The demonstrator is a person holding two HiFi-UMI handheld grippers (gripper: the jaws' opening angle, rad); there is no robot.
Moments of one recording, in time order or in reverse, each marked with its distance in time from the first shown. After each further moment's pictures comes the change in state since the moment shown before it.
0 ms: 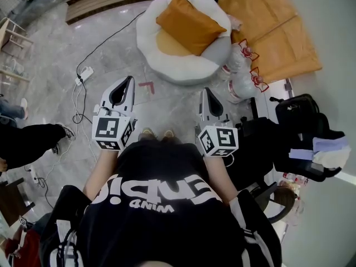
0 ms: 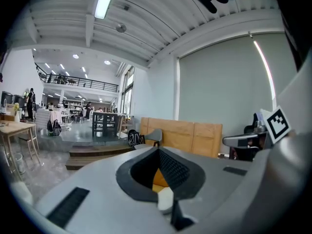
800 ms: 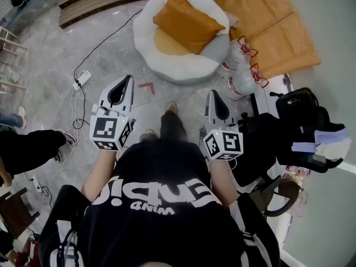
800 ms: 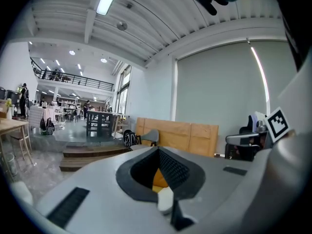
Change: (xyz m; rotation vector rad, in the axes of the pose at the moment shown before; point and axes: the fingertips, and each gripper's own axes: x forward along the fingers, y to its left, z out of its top) left arm 0.004 0.042 -0.002 -0.008 -0.007 -0.073; right arm 0.005 0.018 0.002 -0.013 -0.024 -0.094
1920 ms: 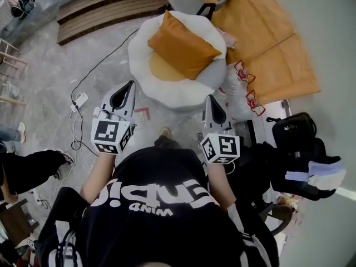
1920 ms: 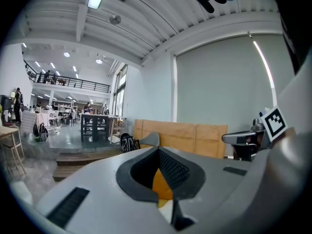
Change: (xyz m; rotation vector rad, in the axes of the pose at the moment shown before) left arm 0.171 0.011 0.045 0.044 -0.005 -0.017; right arm 0.145 -0.095 0.042 -0.022 -0.017 0.022
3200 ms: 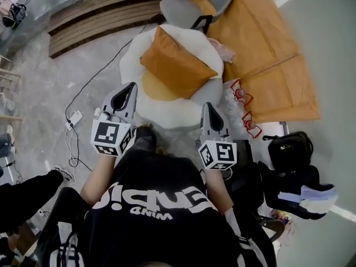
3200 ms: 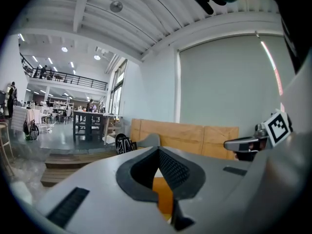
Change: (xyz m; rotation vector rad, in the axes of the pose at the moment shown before) left arm 0.183 0.050 0.032 -0.022 0.000 -0.044; right arm 0.152 -0.082 0.011 0.023 0.041 -0.026
